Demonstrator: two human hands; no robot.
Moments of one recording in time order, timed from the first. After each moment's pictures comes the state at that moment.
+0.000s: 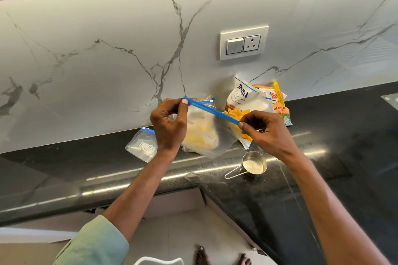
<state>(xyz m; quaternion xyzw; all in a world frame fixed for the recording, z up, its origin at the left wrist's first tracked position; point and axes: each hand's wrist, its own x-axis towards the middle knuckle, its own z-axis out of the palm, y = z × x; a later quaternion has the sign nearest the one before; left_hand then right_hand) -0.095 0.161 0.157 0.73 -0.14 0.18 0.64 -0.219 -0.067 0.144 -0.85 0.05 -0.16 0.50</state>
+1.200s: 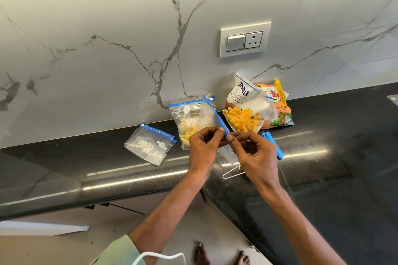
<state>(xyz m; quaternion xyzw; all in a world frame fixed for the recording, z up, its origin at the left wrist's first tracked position) -0.169 0.111 0.119 0.65 -0.04 -0.16 0.74 -0.251 -0.002 0.120 -0.75 0.16 -0.24 0.59</state>
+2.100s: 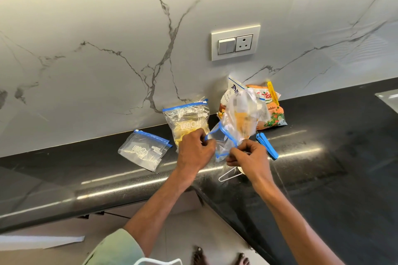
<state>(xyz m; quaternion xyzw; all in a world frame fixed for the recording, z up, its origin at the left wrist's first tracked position) -0.137 0.120 0.103 0.91 -0.20 -0.02 0.38 -0.242 -0.015 0.096 -0.65 0.31 -0.12 0.68</state>
